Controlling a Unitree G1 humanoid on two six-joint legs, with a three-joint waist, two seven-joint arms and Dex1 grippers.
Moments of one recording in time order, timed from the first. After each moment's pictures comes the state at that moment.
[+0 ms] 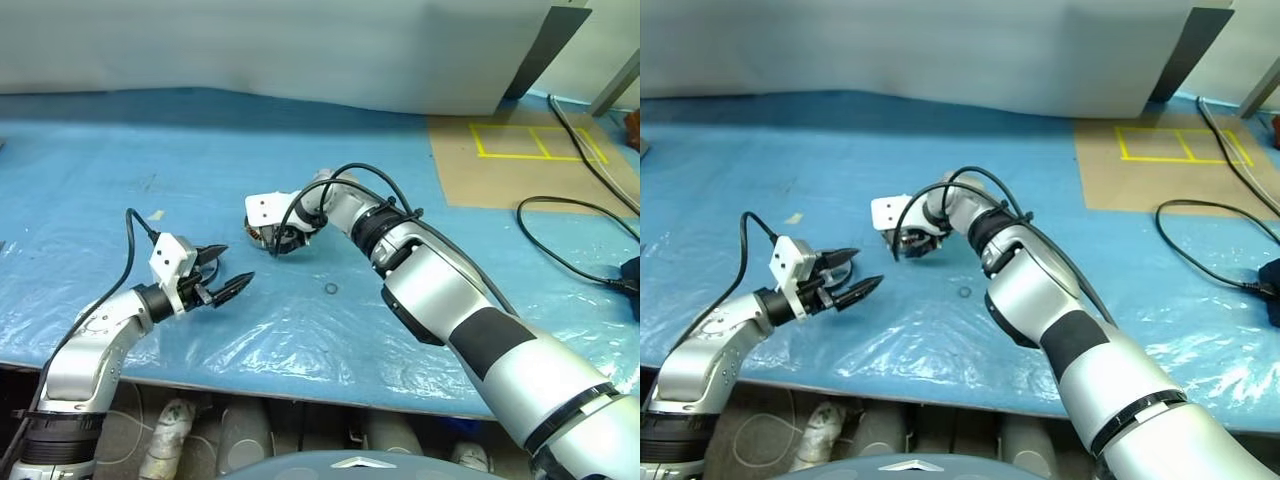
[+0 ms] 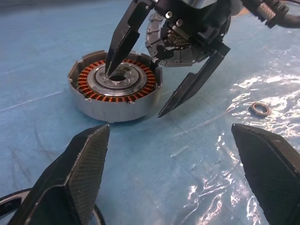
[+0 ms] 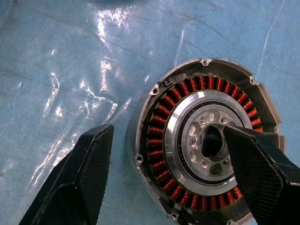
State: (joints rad) left arm -0.02 0.56 0.13 -0.22 -0.45 0.34 -0.81; right arm -1.38 0.05 0.54 1.33 -0.41 -0.13 0.98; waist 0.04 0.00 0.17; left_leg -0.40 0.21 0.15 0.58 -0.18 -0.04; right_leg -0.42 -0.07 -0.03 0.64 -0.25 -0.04
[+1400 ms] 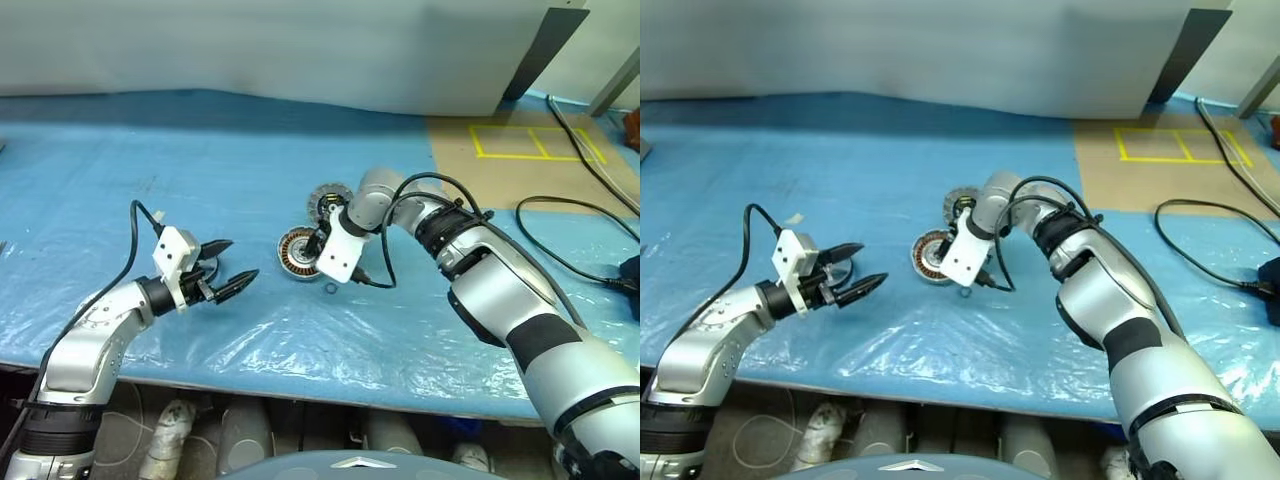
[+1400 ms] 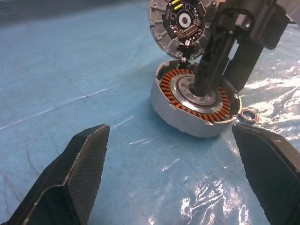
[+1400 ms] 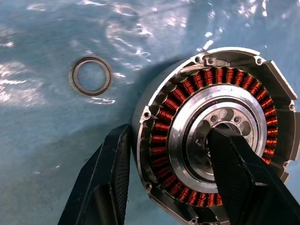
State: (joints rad) left arm -0.06 0.58 0.12 -0.22 -0.47 0.36 -0.84; right arm -1.22 -0.32 0.72 0.96 -0.60 -1.00 1.16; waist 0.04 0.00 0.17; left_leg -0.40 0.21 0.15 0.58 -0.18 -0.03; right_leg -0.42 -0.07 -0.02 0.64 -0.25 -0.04
